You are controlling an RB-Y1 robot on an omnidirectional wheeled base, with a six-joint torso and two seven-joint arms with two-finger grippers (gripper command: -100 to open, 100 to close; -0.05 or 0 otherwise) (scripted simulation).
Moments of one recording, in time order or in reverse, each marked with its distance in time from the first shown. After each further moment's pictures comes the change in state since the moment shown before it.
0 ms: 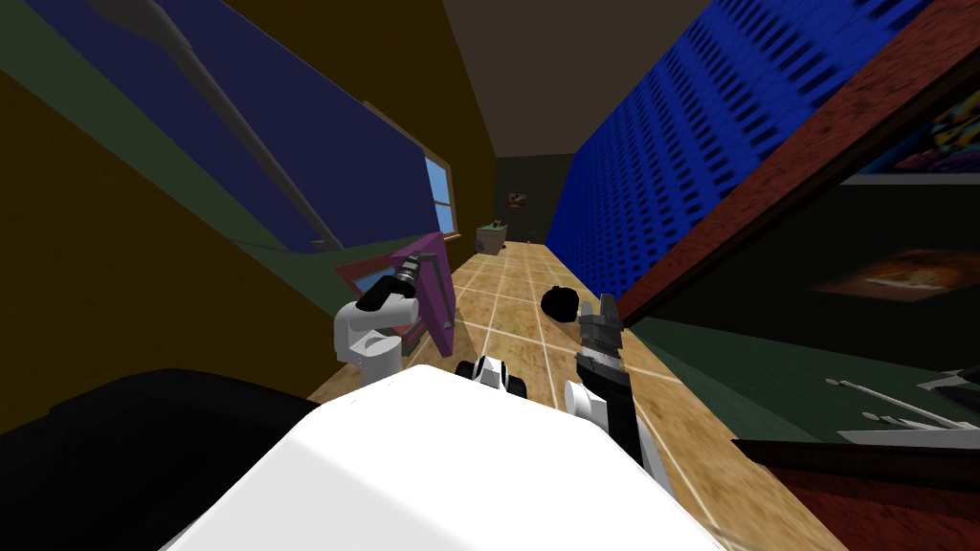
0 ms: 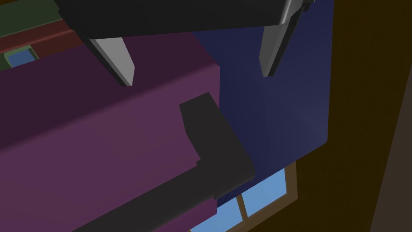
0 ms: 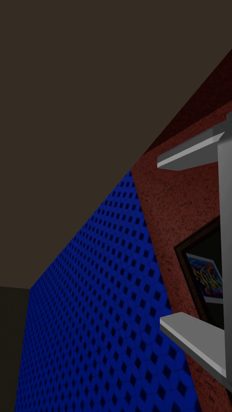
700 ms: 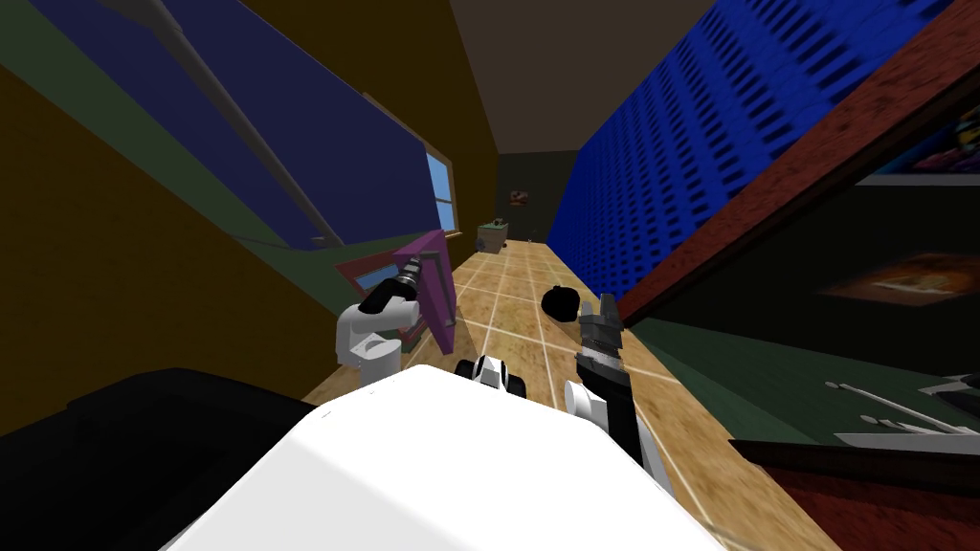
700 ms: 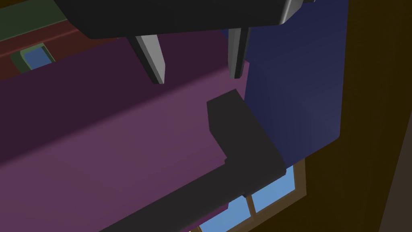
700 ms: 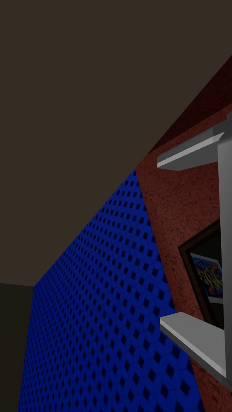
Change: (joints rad) left arm 0.037 -0.013 -0.009 0.010 0.011 -0.035 0.009; right arm 0.000 0.000 0.000 0.000 0.000 0.000 0.000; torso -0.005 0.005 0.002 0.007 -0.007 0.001
